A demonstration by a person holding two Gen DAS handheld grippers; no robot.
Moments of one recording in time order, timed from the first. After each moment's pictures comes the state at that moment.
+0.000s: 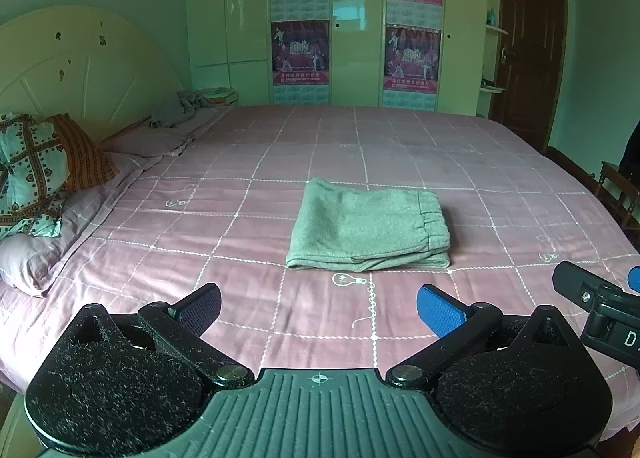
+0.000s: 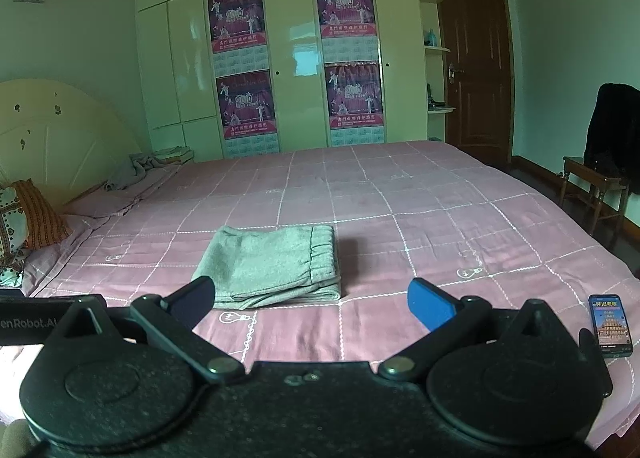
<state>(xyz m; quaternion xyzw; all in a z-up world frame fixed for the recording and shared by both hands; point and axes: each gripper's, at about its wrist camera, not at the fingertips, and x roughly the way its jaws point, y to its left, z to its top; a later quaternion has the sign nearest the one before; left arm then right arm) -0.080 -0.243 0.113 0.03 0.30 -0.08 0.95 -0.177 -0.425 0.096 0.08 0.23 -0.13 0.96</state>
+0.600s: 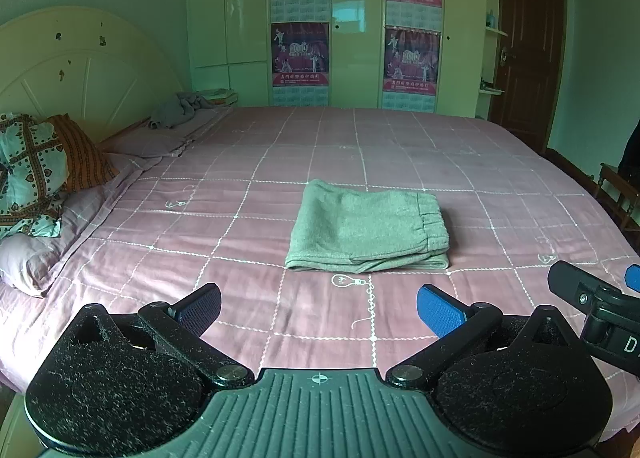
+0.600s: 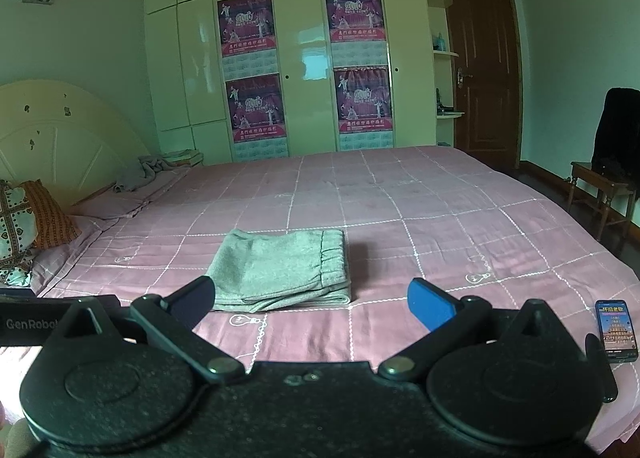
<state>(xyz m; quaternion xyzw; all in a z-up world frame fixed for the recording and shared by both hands) -0.080 -0.243 0.114 0.03 0.30 -0.08 0.95 -0.179 -0.420 0.101 0.07 0.22 -0.11 0.97</state>
